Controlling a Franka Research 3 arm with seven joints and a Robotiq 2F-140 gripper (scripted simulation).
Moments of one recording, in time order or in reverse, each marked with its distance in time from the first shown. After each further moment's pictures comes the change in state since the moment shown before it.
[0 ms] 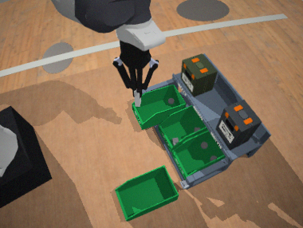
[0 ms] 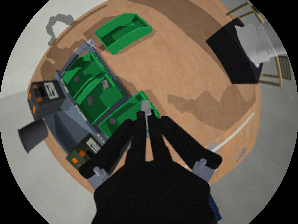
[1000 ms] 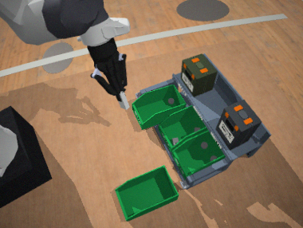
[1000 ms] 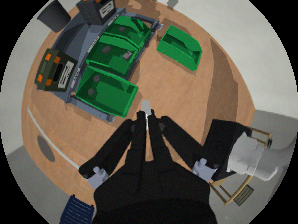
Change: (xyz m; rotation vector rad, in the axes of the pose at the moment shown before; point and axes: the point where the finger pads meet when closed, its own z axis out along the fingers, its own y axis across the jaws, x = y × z) arm 0.010 0.049 0.010 0.168 0.178 -1.044
